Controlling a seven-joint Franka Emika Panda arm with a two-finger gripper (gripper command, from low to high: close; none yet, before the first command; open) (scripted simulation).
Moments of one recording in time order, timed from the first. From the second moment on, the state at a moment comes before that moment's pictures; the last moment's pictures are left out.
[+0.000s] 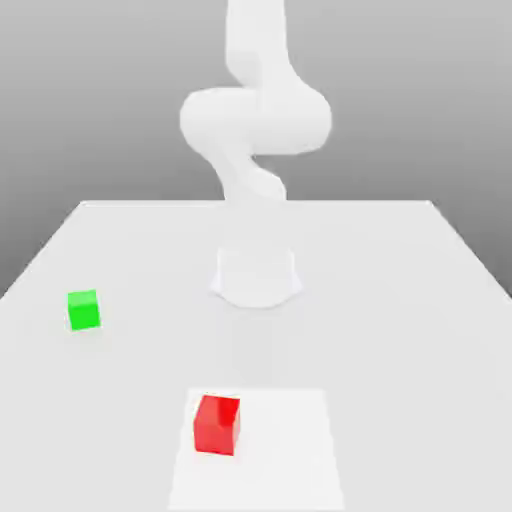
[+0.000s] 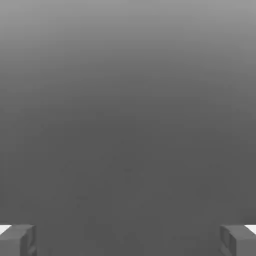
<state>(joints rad) -0.01 -0.71 0.00 -2.35 0.00 2.35 0.81</state>
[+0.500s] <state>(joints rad) -0.06 -0.16 -0.04 -2.63 -0.02 2.66 0.83</state>
